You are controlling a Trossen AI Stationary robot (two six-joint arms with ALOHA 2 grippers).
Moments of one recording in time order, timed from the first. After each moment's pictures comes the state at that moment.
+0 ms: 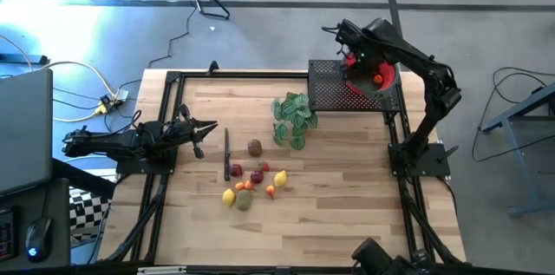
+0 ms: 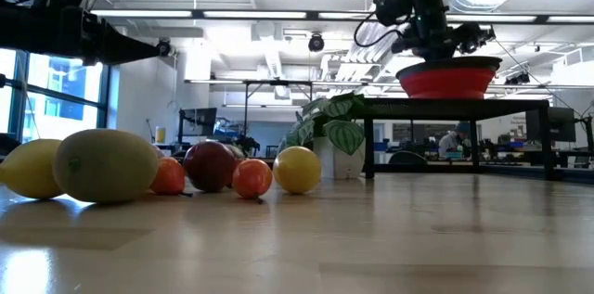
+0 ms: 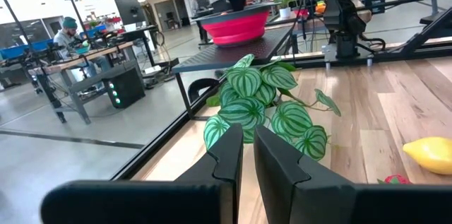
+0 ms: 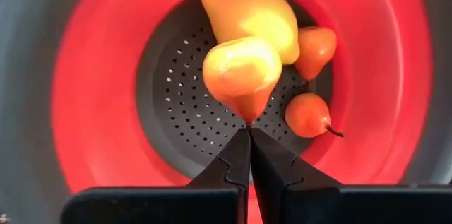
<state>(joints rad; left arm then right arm) -0.03 0.01 0.04 0.00 -0.44 0.21 -0.82 1.72 1.71 -1.56 0.28 0.50</state>
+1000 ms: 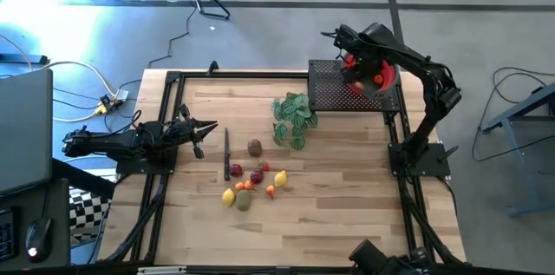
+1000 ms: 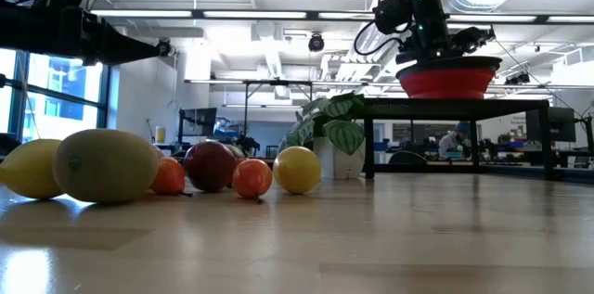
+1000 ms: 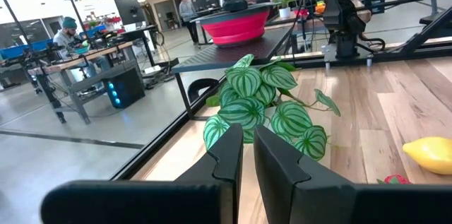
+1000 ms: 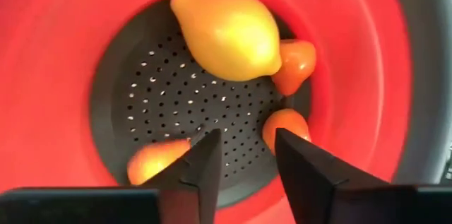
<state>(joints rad) -0.03 0.01 0.04 0.00 -0.44 0.21 -0.82 1.72 1.64 -1.52 0.39 0.48</state>
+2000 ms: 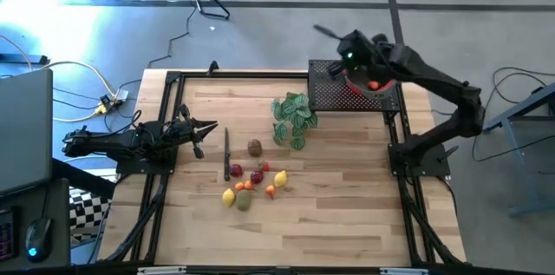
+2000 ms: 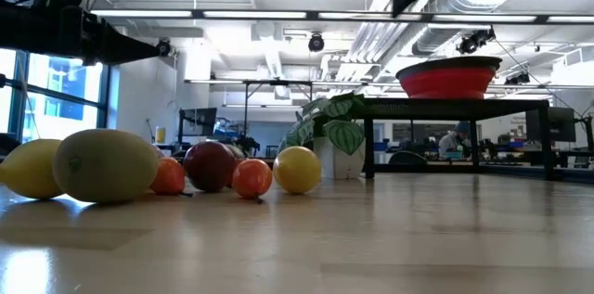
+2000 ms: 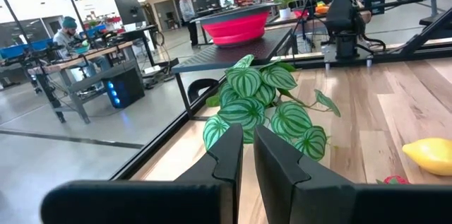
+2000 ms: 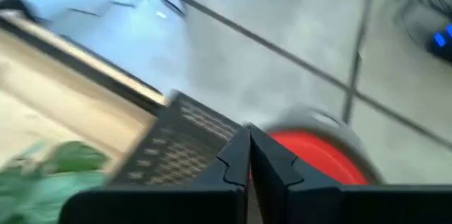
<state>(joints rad) -0.03 0.01 0.04 0.00 -0.44 0.20 -0.42 1.43 1.64 -1.05 0.66 0.34</state>
